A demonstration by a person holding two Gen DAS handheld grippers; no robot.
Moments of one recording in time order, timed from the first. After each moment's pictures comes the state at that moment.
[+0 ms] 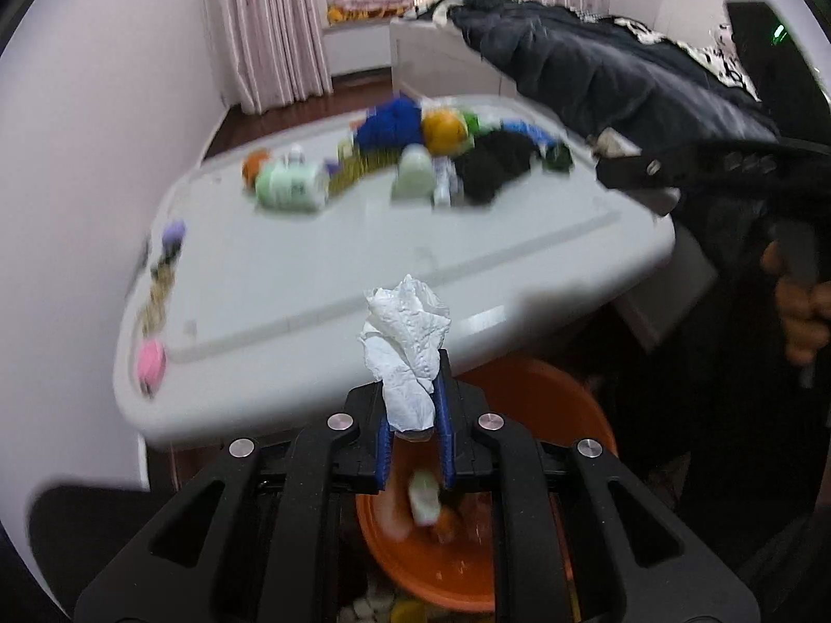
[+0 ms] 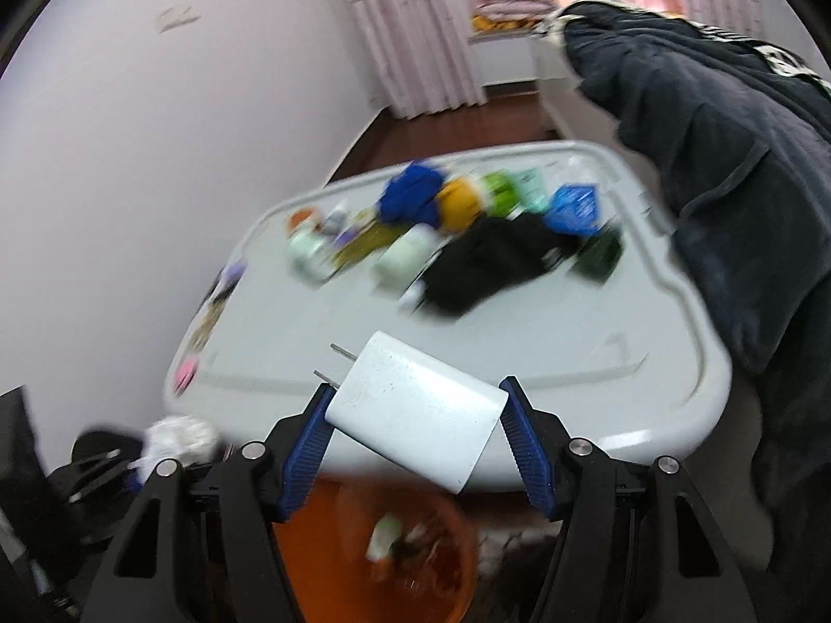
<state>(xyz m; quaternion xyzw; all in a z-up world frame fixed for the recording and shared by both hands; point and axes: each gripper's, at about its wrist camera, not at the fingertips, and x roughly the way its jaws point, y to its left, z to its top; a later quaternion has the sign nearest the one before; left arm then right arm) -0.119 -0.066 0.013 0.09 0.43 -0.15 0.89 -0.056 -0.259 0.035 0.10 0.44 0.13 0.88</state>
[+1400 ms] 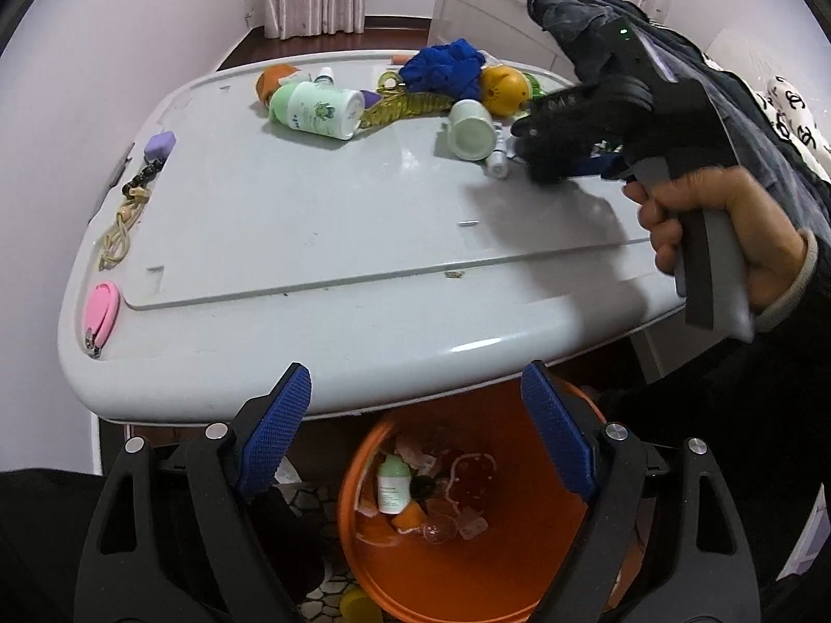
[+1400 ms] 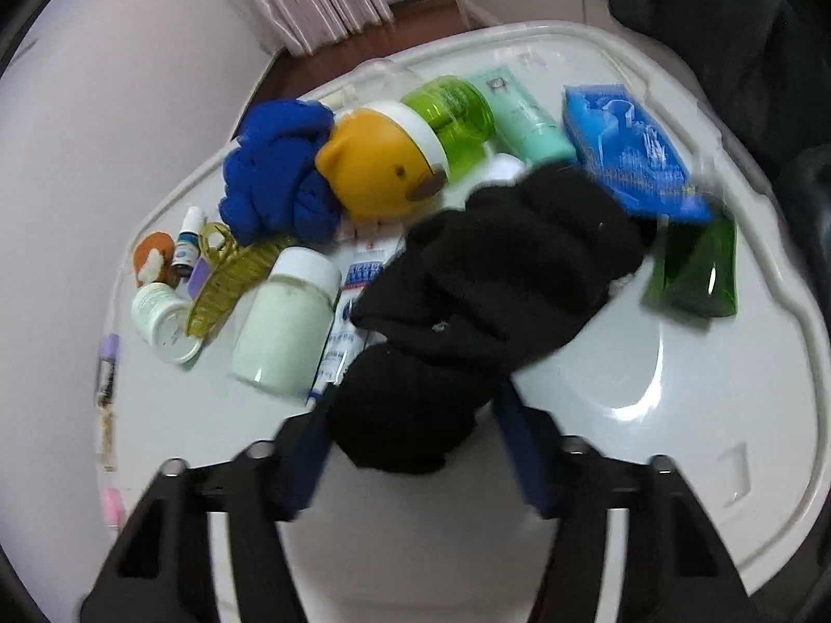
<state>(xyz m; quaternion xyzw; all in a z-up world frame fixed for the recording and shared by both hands) -0.053 -0.040 -0.017 -0.01 0.49 -0.12 0.86 0.129 -0.241 -0.059 0.14 0.54 0.02 0.83</state>
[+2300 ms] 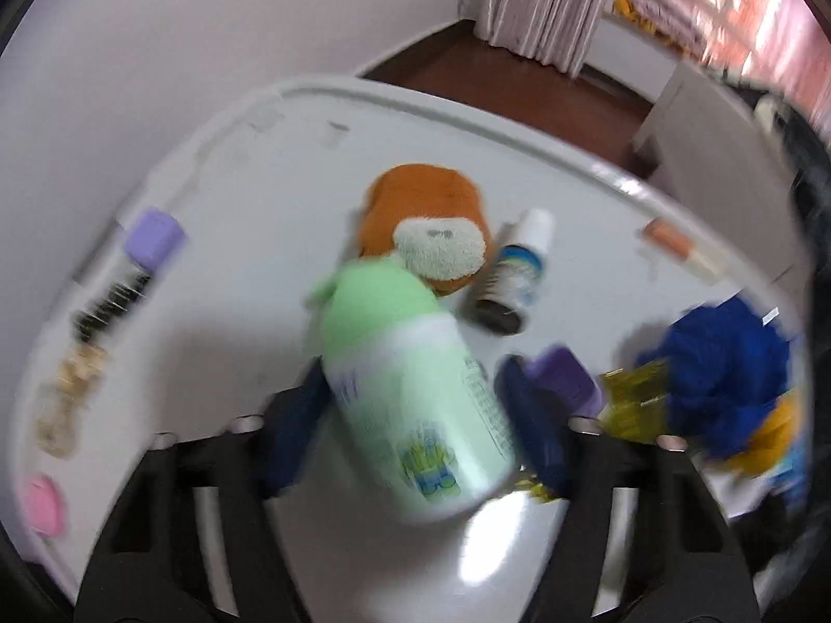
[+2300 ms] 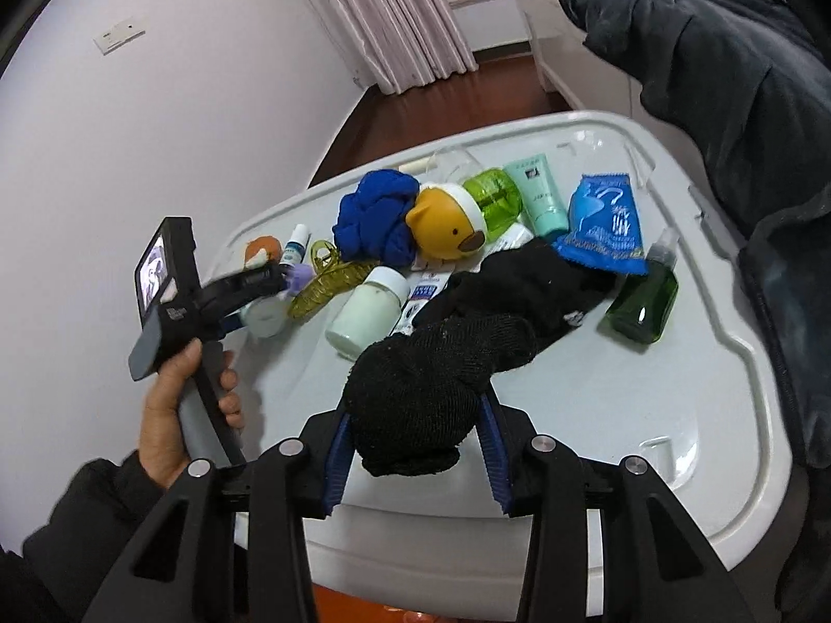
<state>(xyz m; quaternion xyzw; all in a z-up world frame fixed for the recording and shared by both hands) 0.197 -0.005 -0.054 -0.12 0.48 0.15 0.85 0.075 -0.278 0.001 0.15 0.48 0.13 0.85</state>
